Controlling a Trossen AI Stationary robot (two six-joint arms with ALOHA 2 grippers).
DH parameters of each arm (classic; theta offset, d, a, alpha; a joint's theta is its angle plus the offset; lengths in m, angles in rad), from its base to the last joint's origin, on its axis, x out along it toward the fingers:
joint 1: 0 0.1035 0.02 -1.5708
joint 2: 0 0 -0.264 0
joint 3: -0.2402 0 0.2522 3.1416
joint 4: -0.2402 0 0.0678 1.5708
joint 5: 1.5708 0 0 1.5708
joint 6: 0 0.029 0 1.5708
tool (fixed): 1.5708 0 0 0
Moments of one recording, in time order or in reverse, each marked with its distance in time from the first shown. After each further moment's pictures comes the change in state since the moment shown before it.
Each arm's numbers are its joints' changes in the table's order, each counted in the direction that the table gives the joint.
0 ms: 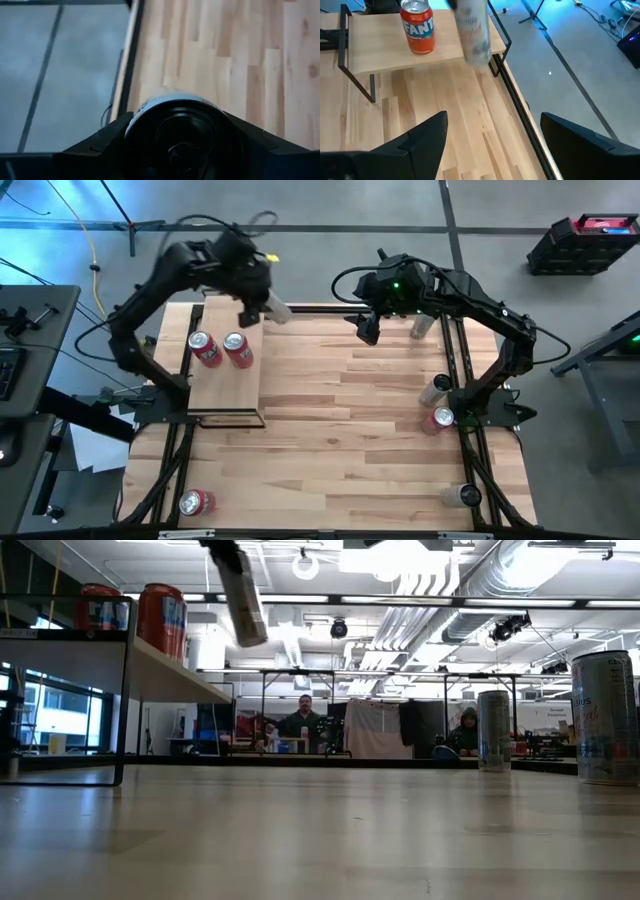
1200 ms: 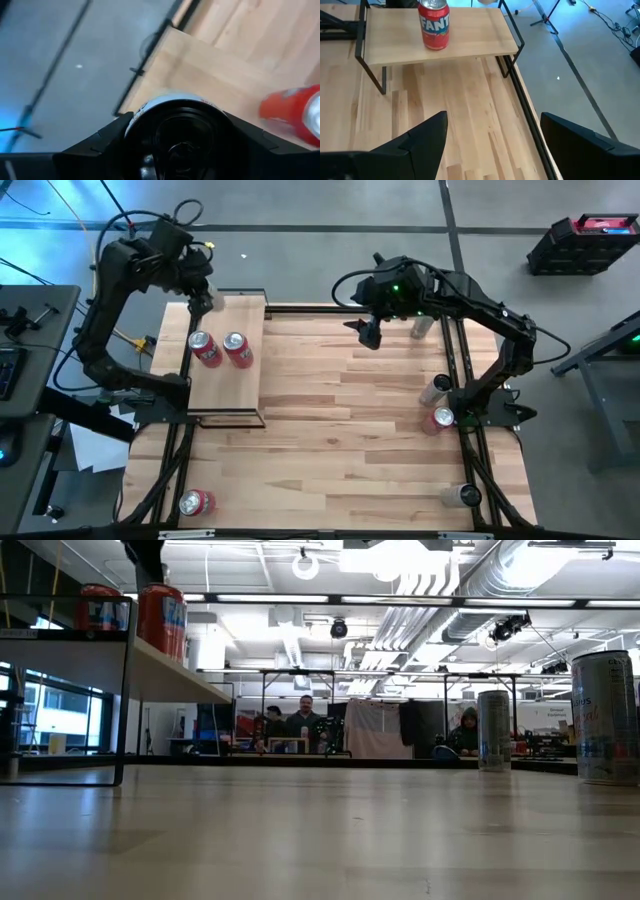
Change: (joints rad) left arm 0.377 -0.215 0.142 -0.189 -0.135 -0.002; right arm 0.014 0.000 0.000 -0.007 -0.046 -0.070
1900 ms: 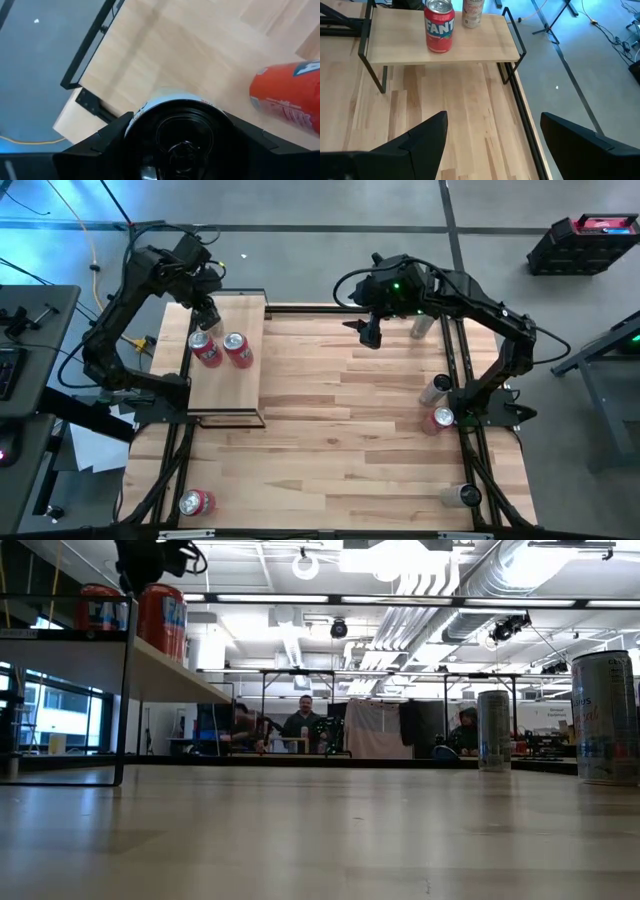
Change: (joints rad) left arm 0.007 -0.008 0.222 0.002 0.026 -0.079; right arm -0.009 0.000 0.000 0.025 -0.023 -0.057
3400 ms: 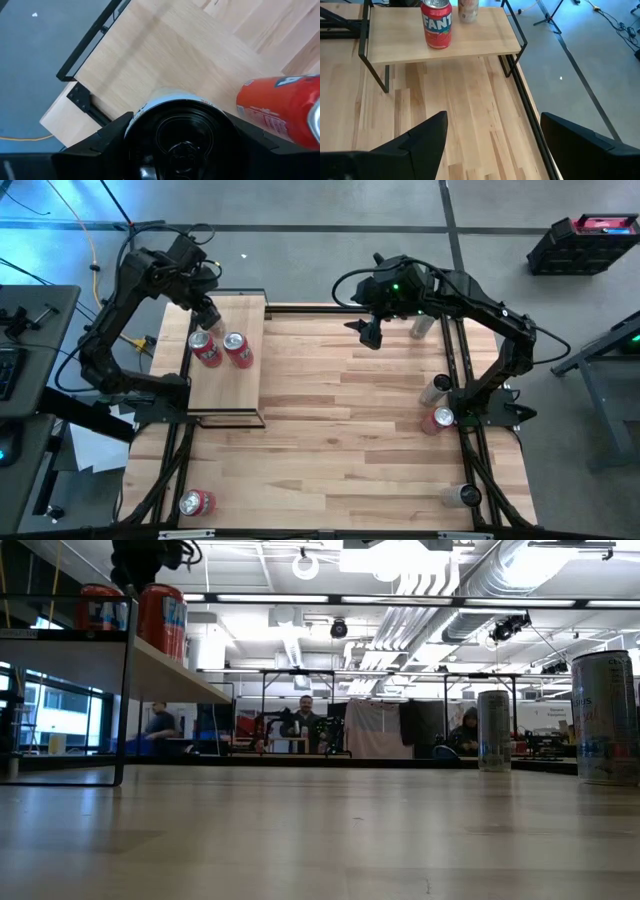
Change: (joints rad) left arm -0.001 -0.042 -0.001 -0.001 0.022 -0.116; right arm 0.000 0.000 0.000 -0.033 0.001 0.064
